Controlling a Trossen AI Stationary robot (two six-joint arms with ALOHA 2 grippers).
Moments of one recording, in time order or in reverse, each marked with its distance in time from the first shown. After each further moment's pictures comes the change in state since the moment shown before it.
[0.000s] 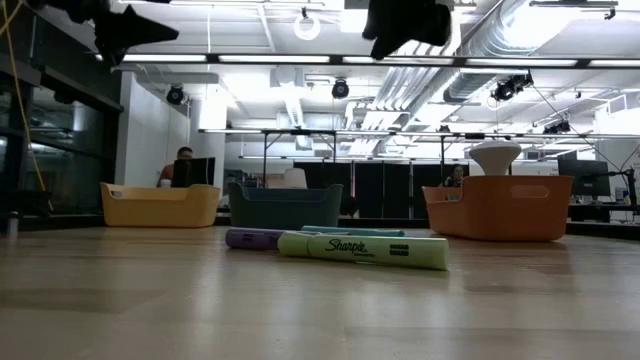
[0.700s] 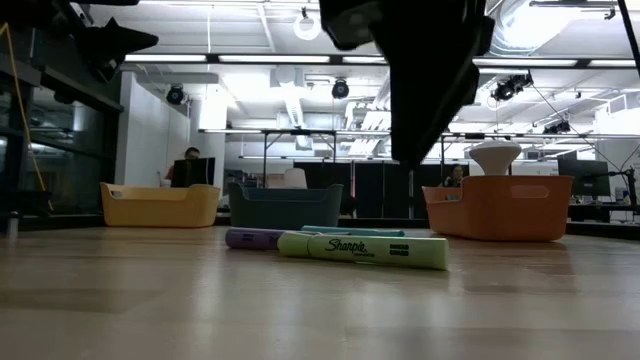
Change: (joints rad) left arm 0.000 -0.181 -0.129 0.012 0.159 0.022; right arm 0.151 0.322 0.071 -0.037 -0.017 0.169
